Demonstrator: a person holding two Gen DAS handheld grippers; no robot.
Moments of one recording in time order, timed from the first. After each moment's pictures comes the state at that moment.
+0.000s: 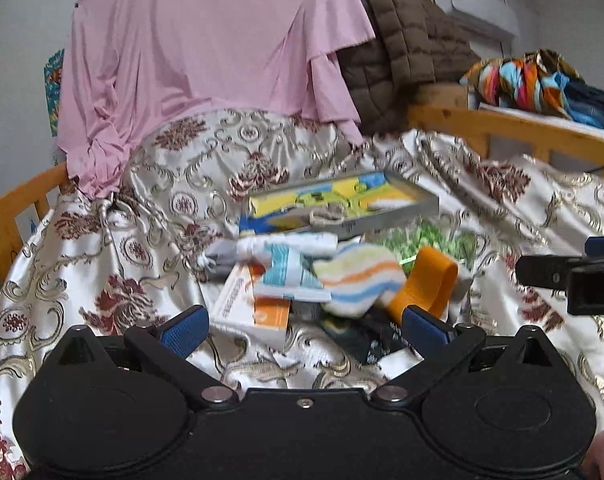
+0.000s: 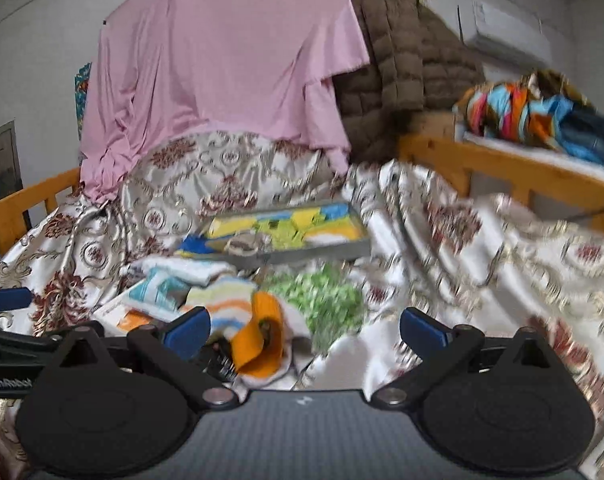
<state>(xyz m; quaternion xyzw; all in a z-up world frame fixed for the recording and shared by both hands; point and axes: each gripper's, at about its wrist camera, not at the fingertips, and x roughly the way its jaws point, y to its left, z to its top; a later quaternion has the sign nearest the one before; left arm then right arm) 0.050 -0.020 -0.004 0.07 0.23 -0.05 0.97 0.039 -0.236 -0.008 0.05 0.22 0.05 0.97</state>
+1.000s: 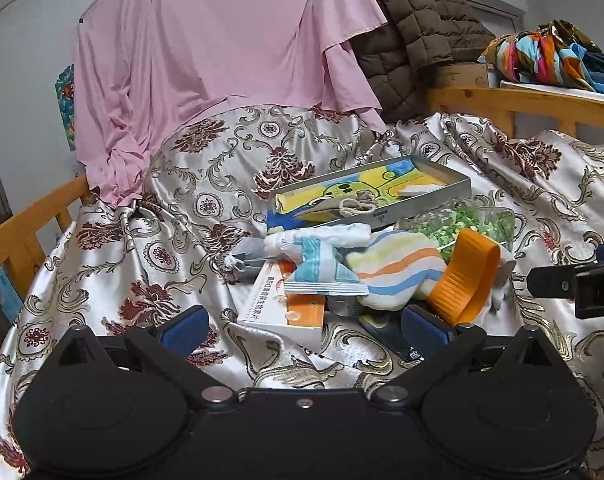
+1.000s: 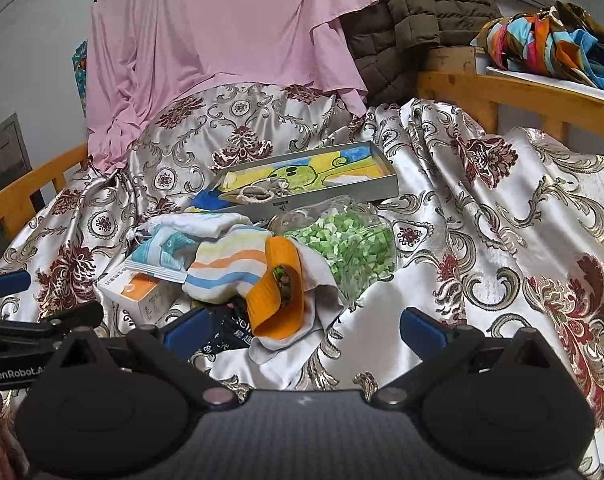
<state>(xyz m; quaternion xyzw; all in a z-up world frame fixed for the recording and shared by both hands) 0.067 -0.022 -0.012 0.12 0.23 0.00 0.97 0.075 -0.237 -0.040 0.07 0.27 0.07 0.96</state>
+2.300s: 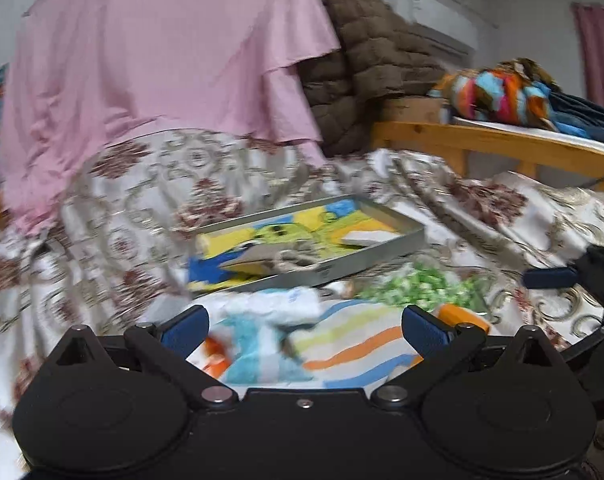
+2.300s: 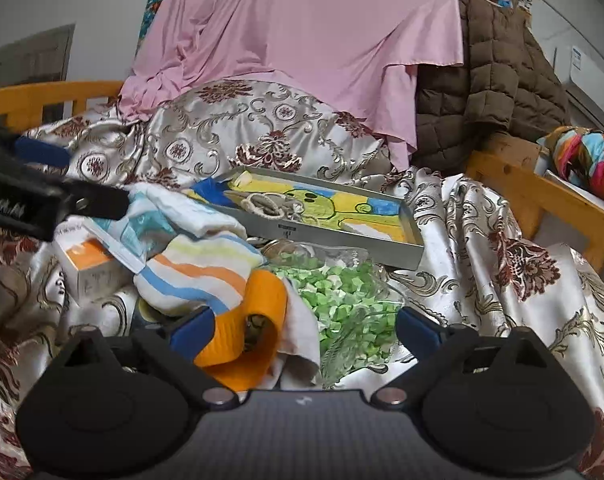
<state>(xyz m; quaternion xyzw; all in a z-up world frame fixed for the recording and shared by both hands) 0.164 -0.020 -0.018 0.08 0.19 -0.15 0.97 0.136 -0.210 -0.068 -0.12 0.19 0.11 0.97</state>
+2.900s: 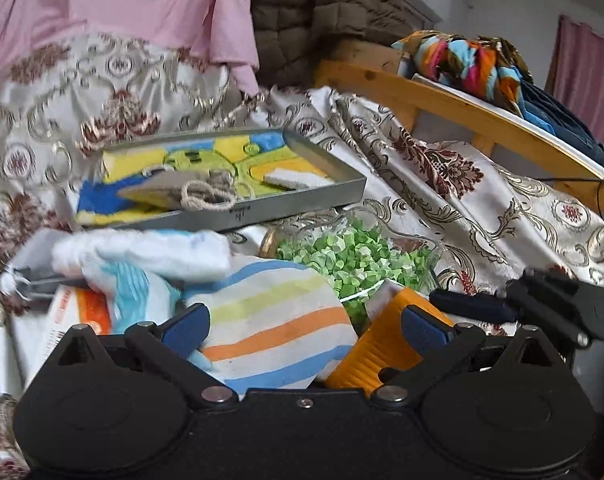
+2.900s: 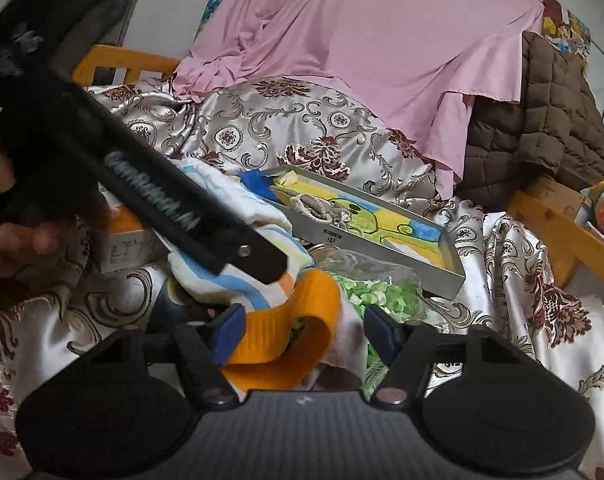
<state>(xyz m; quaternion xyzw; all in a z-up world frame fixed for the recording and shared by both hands) 0.236 -0.034 -0.054 -0.01 0.31 -0.25 0.92 0.142 -0.187 -0.084 -0.19 0.17 0.16 0.95</state>
